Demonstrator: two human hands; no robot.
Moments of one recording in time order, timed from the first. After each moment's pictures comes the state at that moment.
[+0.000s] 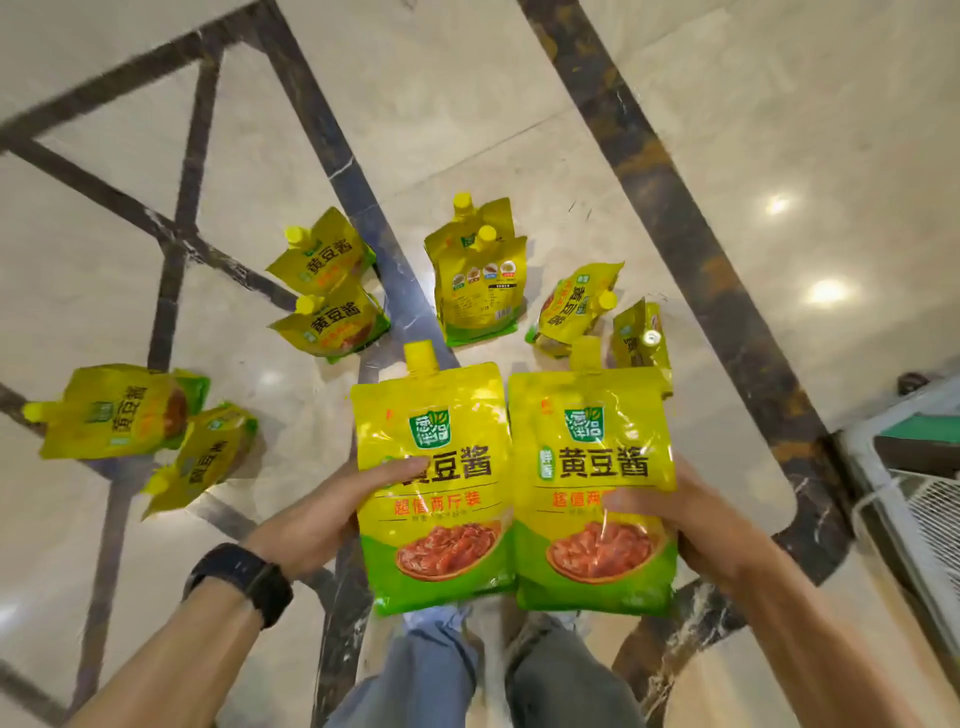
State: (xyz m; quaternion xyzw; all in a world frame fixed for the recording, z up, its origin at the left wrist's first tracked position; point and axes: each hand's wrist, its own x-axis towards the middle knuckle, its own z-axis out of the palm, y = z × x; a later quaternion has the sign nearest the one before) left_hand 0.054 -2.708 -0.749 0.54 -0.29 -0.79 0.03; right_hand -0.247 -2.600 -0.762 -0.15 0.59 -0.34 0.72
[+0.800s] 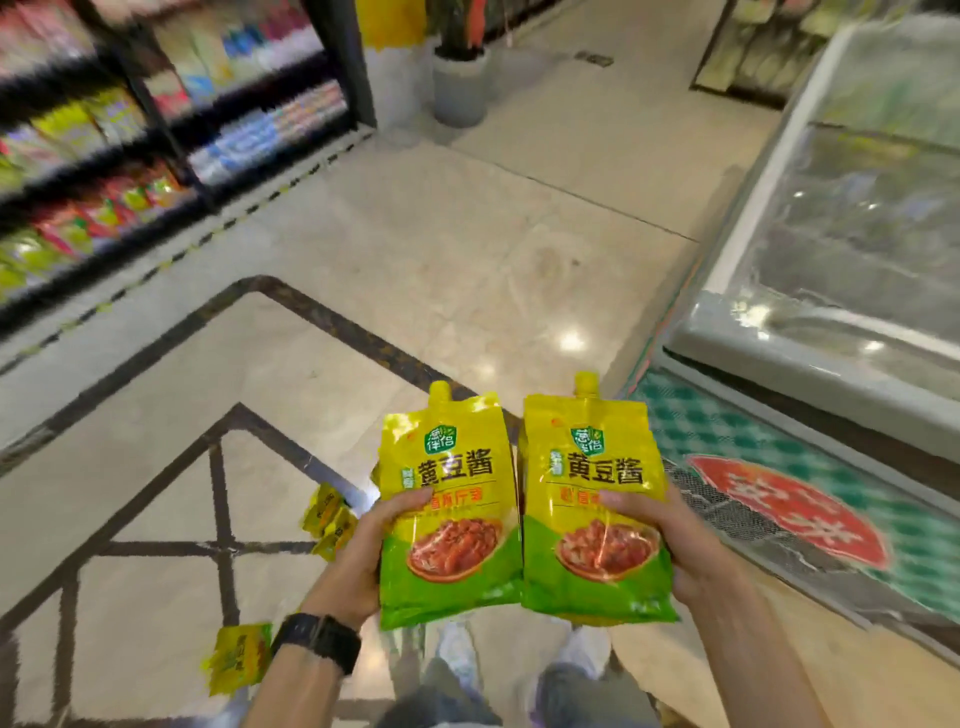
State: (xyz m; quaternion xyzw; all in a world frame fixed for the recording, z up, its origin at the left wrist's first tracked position) left_hand 0.025 -2.618 -0.229 0.39 -0.33 -0.86 0.01; right_hand -0.166 -2.403 -0.222 -0.01 0.55 -0.67 0.50
